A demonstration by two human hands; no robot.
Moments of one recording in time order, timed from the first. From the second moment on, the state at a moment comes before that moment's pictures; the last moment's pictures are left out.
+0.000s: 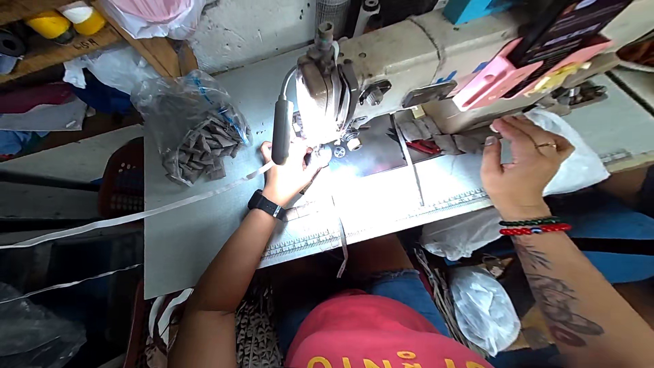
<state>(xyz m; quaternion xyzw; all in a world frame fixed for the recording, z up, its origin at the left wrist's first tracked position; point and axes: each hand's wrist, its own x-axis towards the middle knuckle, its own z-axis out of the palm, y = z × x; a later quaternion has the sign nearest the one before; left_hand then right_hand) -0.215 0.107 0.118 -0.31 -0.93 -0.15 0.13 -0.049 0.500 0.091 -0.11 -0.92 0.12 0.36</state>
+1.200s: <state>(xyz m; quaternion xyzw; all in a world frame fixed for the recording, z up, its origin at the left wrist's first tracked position) -0.168 -0.030 0.153 -0.12 -0.93 -0.29 0.18 -0.033 0.358 0.127 0.13 -0.90 0.28 0.32</state>
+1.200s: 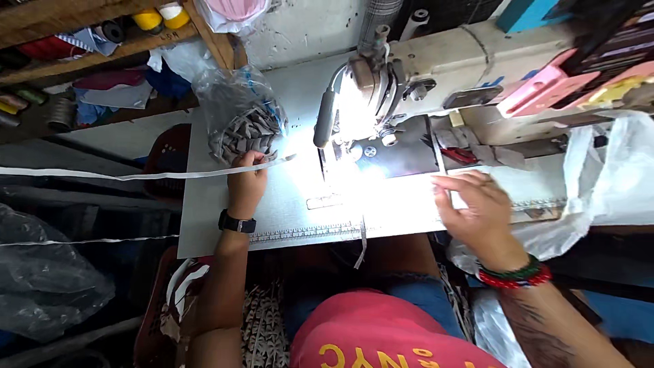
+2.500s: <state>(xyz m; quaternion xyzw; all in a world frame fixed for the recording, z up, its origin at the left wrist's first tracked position) -0.205 0.083 0.113 -0.46 -0.86 -0.19 0.12 -0.151 0.332 0.120 0.26 -0.93 0.23 0.12</state>
